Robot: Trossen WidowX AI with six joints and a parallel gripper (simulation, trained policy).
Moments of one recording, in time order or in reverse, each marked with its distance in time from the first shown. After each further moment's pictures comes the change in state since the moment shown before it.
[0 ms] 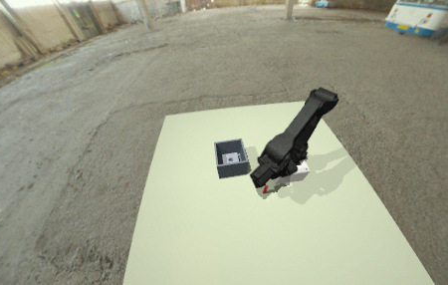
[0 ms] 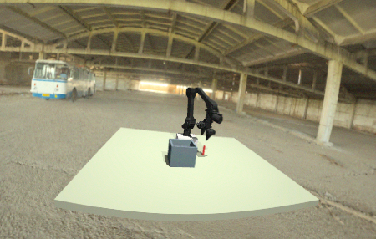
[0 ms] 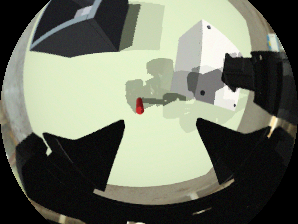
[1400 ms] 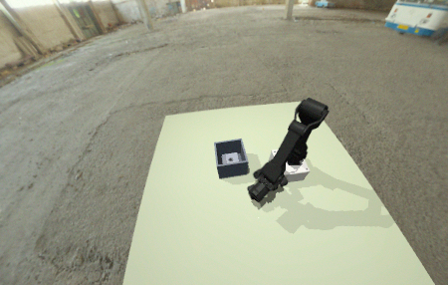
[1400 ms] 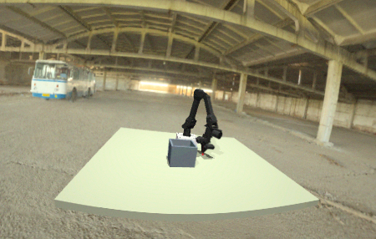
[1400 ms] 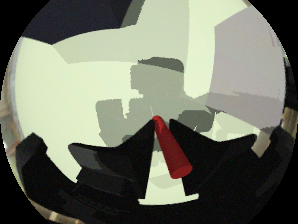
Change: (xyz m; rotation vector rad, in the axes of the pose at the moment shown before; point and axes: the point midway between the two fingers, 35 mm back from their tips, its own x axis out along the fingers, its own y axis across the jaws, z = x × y) arm 0.111 0.030 -0.004 -0.042 -0.079 0.052
